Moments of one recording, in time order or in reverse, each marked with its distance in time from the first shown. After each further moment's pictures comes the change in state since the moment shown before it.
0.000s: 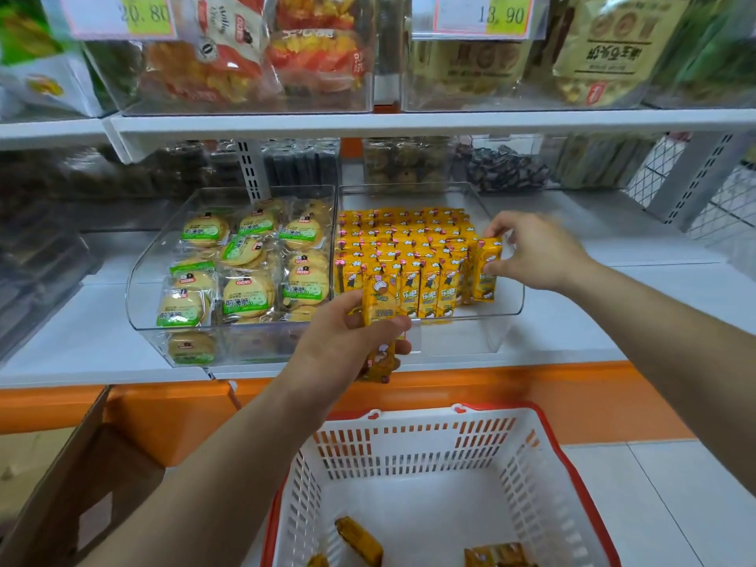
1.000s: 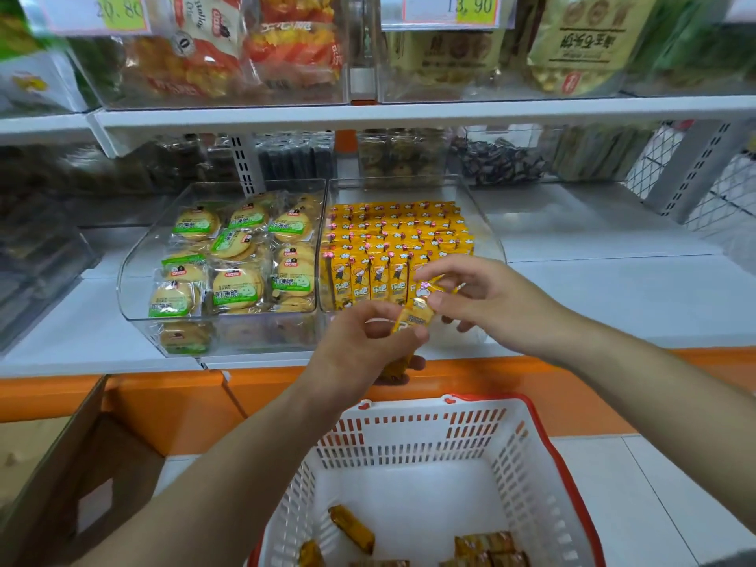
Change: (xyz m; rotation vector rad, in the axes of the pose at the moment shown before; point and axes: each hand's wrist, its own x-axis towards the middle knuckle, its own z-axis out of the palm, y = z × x) left_hand -0.004 -0.013 0.033 0.038 -0.044 -0.007; right_hand -0.092 -0.064 -0.005 0.839 -0.306 -0.113
